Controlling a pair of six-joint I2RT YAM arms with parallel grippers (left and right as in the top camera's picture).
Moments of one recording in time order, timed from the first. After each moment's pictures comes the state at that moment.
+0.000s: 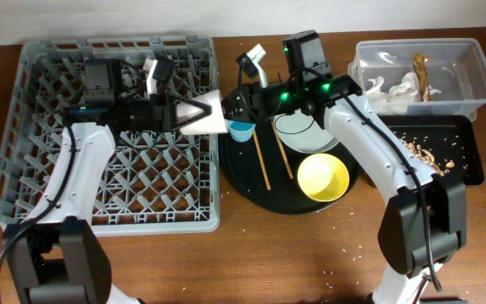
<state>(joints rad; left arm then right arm) 0.01 1.75 1.38 -0.57 1.53 -0.14 0.35 1.92 1.63 -0.51 -1.17 0.40</state>
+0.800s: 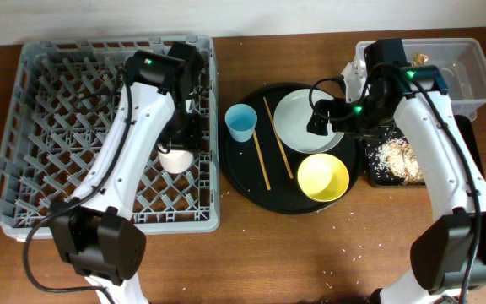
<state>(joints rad) -0.32 1.94 1.95 -1.60 -0.11 -0.27 0.06 1.77 1.63 -1.19 -0.38 0.10</state>
